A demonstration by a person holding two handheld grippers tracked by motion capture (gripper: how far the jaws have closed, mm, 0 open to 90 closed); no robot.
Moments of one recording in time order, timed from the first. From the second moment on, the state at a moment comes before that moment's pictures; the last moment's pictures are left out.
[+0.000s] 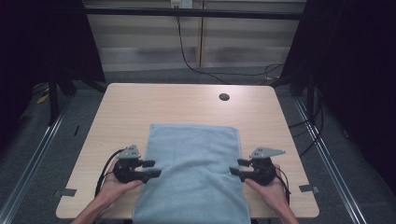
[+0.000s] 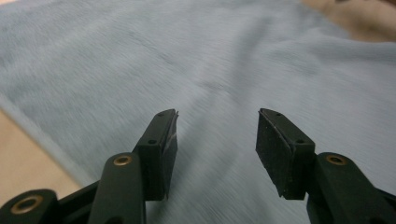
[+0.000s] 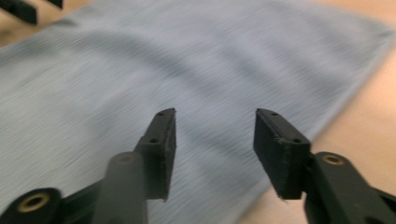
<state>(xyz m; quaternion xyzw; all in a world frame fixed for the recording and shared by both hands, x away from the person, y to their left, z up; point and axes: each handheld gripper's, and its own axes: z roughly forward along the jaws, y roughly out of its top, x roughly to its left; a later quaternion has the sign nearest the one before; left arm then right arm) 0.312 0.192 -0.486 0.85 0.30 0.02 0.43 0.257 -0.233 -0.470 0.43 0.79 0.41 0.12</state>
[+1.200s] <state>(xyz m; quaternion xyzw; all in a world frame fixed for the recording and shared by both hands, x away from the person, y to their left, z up) 0.318 0.200 -0.497 0.85 0.30 0.01 0.42 0.386 -0.223 -0.509 0.46 0.79 0.36 0.18</state>
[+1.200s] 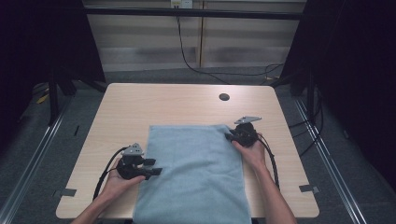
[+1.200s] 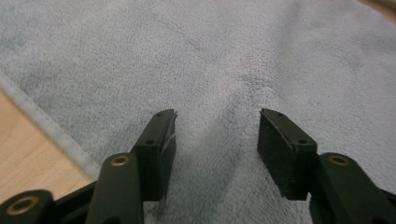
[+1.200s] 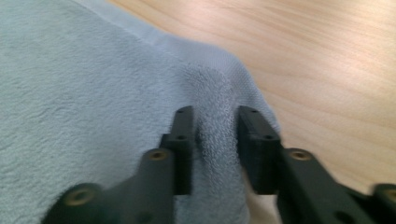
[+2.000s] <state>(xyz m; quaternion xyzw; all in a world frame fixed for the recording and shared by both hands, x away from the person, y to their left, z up) 0.415 0.187 -0.508 0.84 0.35 0.12 0.39 0.357 -0.220 -0.509 0.44 0.80 0.38 0.14</state>
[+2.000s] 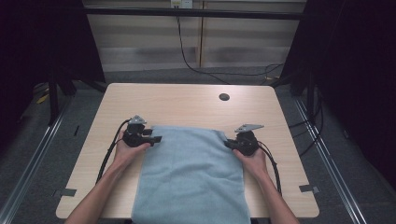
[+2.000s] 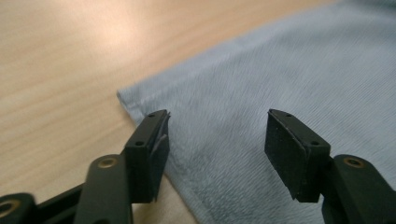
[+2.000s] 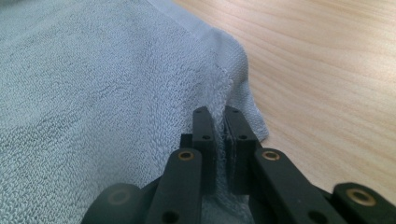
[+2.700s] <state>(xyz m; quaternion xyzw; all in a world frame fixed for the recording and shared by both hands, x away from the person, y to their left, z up) 0.403 0.197 -0.501 0.83 0.35 0.05 0.44 0.357 -0.233 -0.490 0.46 0.75 0.46 0.11</state>
